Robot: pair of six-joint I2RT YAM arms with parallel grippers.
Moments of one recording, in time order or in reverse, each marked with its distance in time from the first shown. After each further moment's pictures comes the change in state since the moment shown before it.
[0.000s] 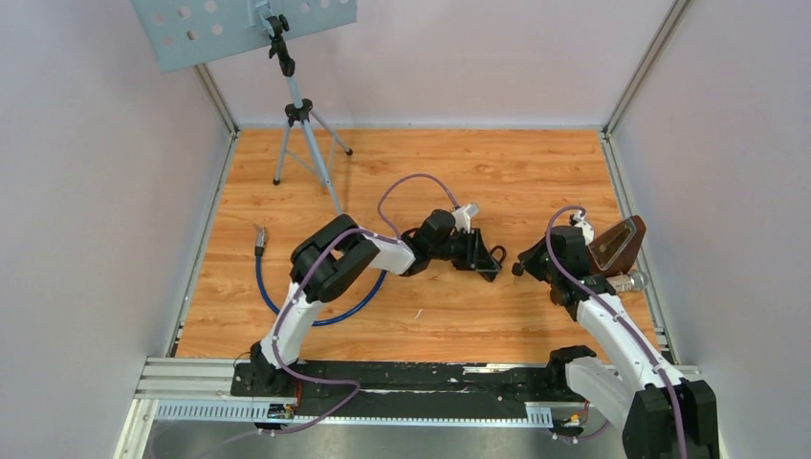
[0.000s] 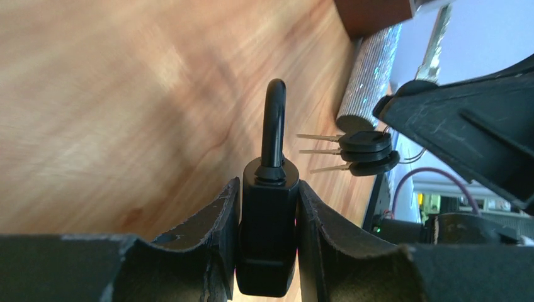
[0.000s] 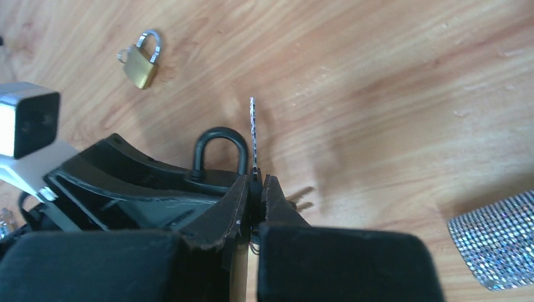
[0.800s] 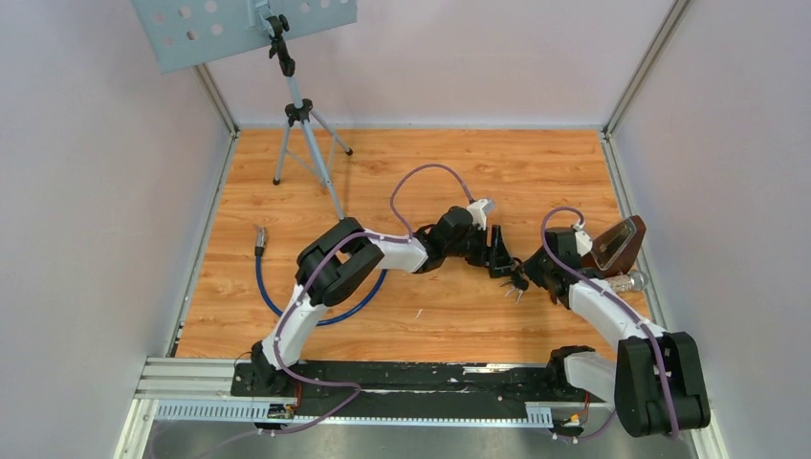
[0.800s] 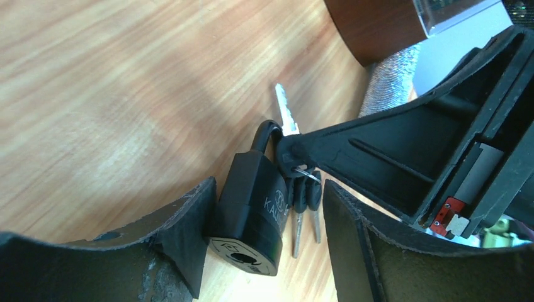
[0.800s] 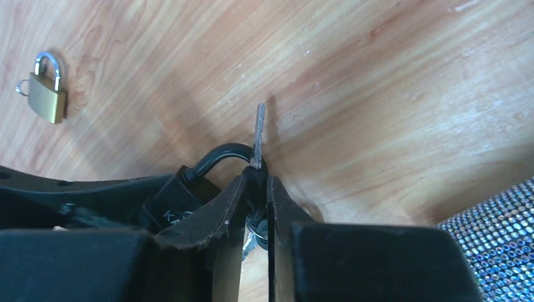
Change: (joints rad) left arm -0.065 0.071 0.150 -0.084 -0.119 0.102; right arm -0.050 0.207 -0.042 0.075 0.042 0.094
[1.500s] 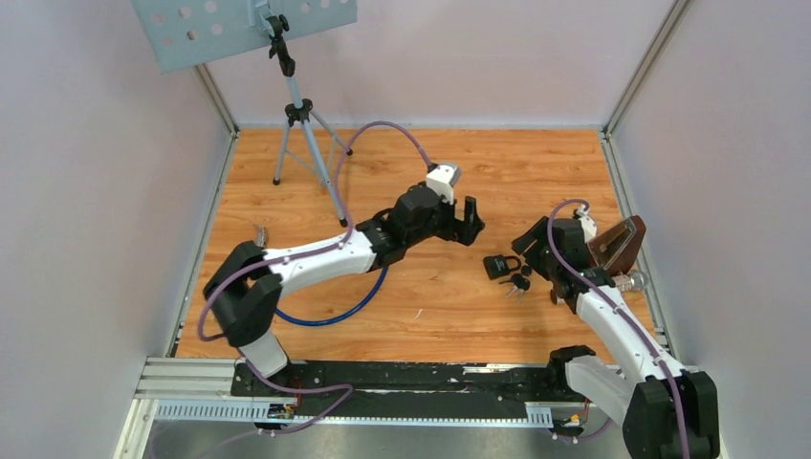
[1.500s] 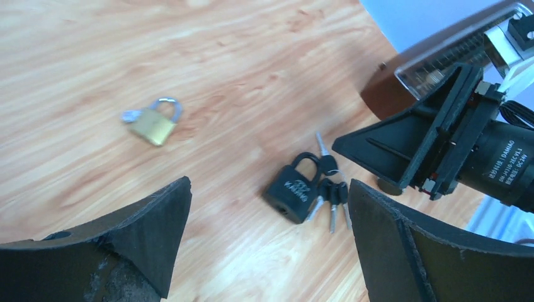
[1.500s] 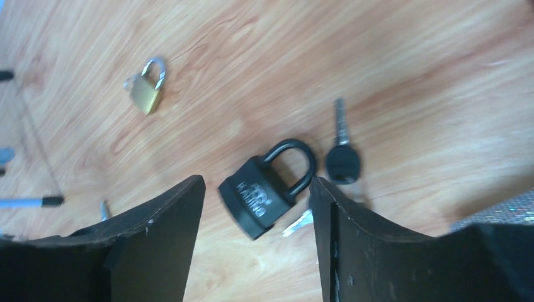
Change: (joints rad) left arm 0.000 -0.535 -0.175 -0.294 -0.415 0.311; right arm 0.024 -0.161 0.073 -0.094 0.007 -0.037
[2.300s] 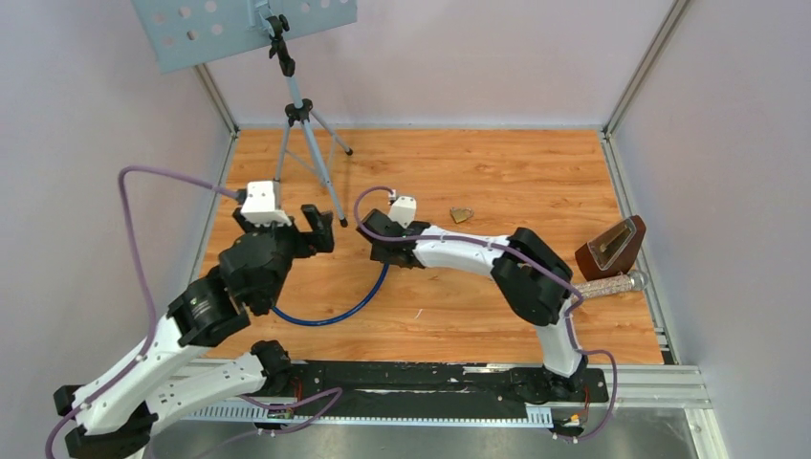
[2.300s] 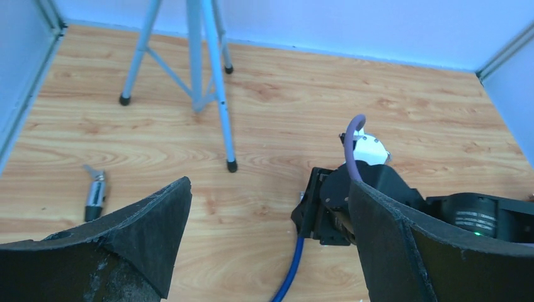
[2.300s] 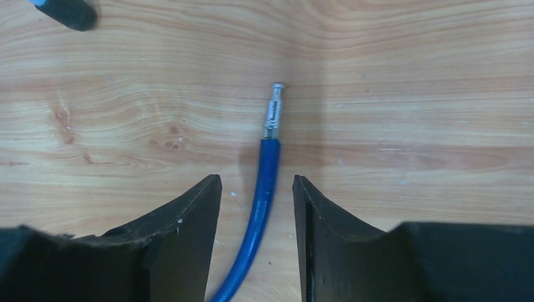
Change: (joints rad) left arm 0.000 -1.019 -0.198 -0.704 -0.726 0.080; right arm 0.809 1.025 0.901 -0.158 0.307 0.137
